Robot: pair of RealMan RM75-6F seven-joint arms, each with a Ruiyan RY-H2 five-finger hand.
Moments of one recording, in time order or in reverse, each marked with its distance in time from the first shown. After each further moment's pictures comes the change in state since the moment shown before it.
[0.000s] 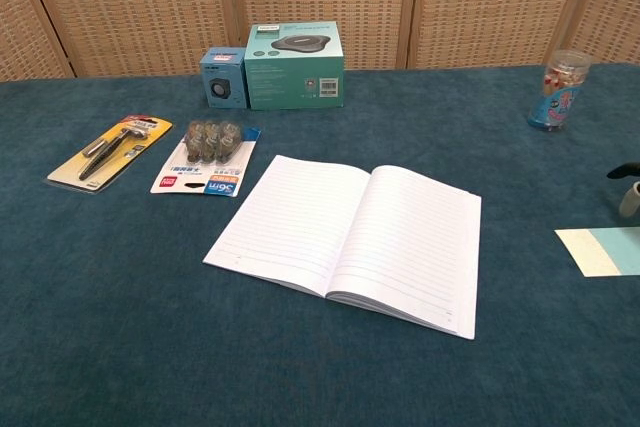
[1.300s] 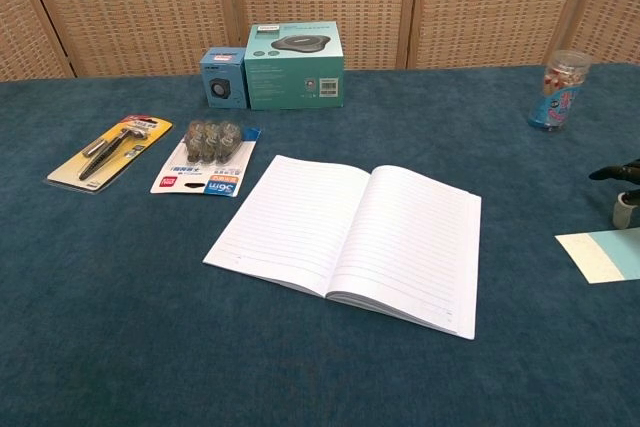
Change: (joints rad) left arm -0.003 -0.004 -0.001 -0.002 -0.005 -0.002 0.007; right arm -0.036 -0.163 -0.040 0.259 -0.069 0.158 0.085
